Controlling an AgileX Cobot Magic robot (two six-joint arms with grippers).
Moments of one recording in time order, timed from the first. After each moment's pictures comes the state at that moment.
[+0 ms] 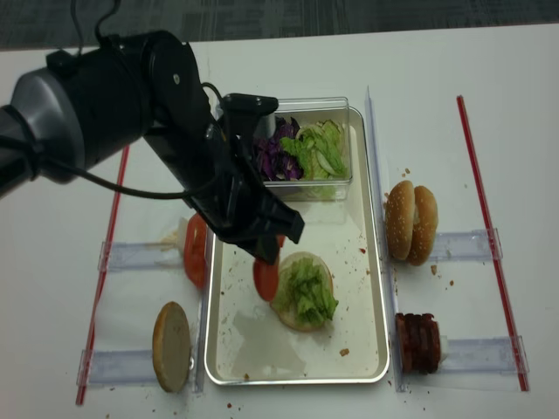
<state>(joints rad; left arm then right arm) -0.57 1.64 -1.19 -0.45 1.03 0.11 0.02 -0.02 -0.48 0.04 1.11 -0.01</state>
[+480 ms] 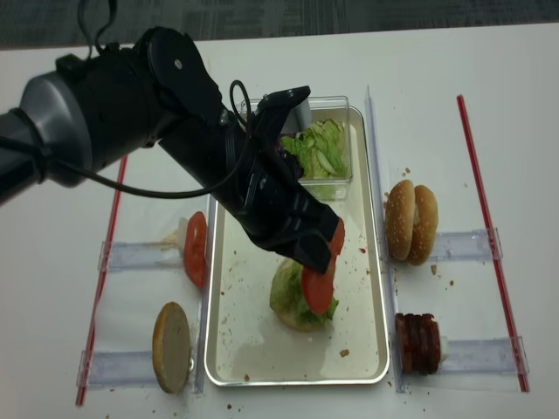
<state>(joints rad) -0.58 1.66 -1.18 -0.77 1.05 0.35 0.02 -0.02 -0.48 0.04 1.11 -0.01</state>
